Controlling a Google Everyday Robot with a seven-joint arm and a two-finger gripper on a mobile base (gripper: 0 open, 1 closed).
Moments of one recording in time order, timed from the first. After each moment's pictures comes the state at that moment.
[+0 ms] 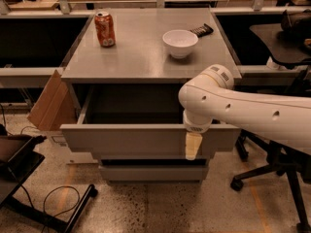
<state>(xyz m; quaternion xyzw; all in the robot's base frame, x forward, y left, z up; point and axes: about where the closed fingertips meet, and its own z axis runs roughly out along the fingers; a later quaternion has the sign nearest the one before) 0.590 -0.134 0.681 -0.62 0.76 -0.12 0.12</state>
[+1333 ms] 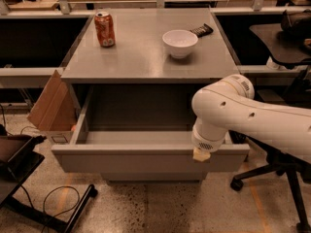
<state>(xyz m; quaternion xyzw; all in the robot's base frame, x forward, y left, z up) 0.506 -0.140 0.677 -0.58 0.81 -0.04 0.08</state>
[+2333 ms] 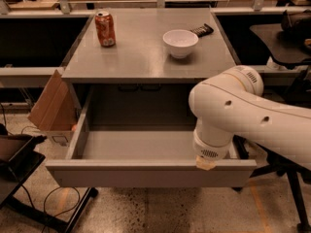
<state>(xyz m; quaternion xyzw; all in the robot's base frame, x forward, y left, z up) 0.445 -0.137 0.725 -0.58 0.81 -0.05 0.04</state>
